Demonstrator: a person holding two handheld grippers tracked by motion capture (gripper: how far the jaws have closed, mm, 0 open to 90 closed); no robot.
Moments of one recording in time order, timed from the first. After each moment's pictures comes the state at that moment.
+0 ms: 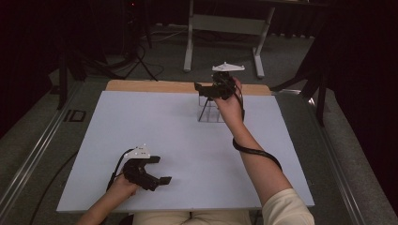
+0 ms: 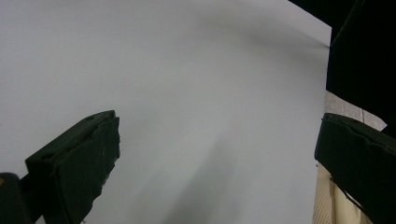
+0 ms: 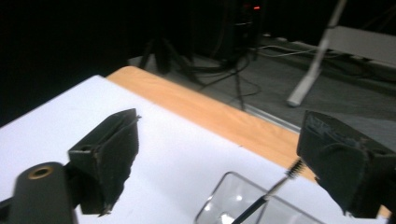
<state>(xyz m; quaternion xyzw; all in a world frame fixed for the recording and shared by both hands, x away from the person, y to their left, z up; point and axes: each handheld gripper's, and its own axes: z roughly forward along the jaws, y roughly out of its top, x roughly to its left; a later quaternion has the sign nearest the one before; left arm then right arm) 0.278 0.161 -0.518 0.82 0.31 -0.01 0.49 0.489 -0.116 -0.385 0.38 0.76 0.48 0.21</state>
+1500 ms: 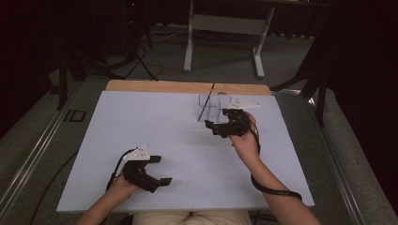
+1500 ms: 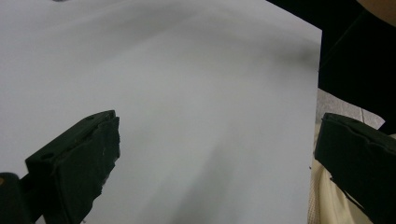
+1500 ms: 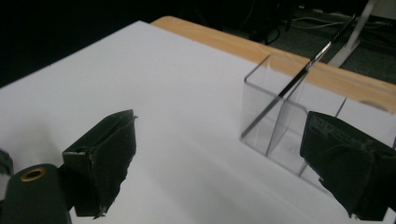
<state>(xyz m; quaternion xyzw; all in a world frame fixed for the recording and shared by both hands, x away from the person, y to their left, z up) 0.274 0.160 -0.514 0.82 0.29 0.00 0.50 0.395 -0.165 -0.432 0.36 0.79 0.47 0.16</state>
